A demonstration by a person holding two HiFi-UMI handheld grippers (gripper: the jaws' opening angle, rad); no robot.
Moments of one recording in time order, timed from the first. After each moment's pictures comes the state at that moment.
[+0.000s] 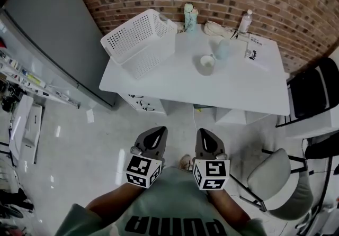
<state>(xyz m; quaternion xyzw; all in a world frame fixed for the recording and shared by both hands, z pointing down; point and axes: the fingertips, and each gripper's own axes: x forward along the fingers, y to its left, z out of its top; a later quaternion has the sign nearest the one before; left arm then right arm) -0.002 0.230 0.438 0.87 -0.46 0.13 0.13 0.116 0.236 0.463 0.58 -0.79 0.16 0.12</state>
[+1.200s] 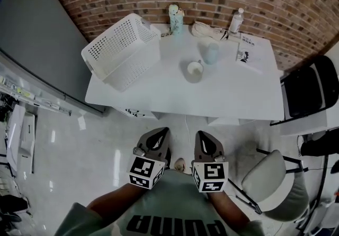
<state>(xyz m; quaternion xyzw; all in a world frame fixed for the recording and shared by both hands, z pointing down) 0.056 0.159 0.453 0.88 -0.43 0.14 0.14 0.160 0.177 0.475 0.59 -0.78 0.17 0.15</state>
